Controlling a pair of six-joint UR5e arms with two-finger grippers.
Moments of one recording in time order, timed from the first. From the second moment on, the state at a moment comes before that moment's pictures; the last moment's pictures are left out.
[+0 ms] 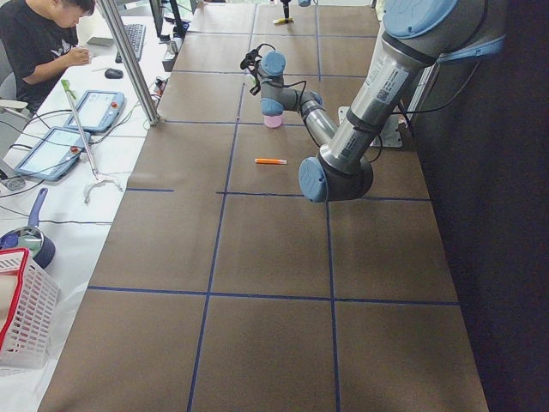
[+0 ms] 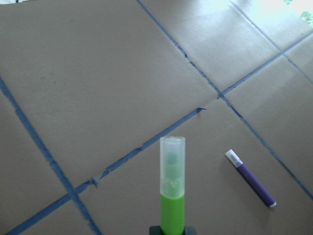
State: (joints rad) left arm -0.56 -2.20 -1.59 -2.50 -1.88 -0.84; right arm 1.49 -1.65 1.06 -0.95 2.31 -0.02
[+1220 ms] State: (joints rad) left arm -0.48 -2.20 -1.39 -2.88 -1.66 -0.85; right arm 1.49 -1.65 1.06 -0.95 2.31 -0.02
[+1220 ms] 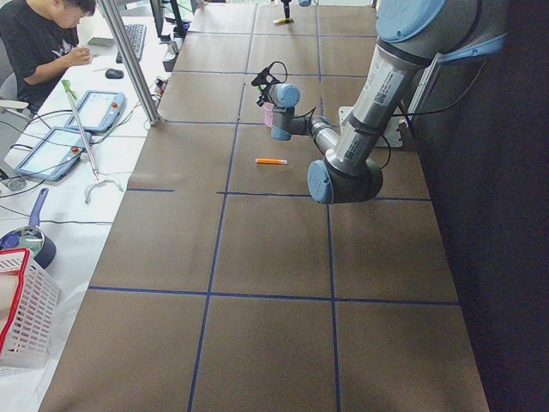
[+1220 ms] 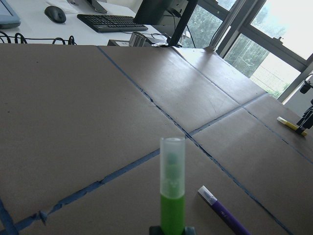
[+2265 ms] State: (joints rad) left arm -0.48 -2.20 -1.37 -2.91 -1.66 -0.85; right arm 1.49 -1.65 1.06 -0.95 2.31 -0.02
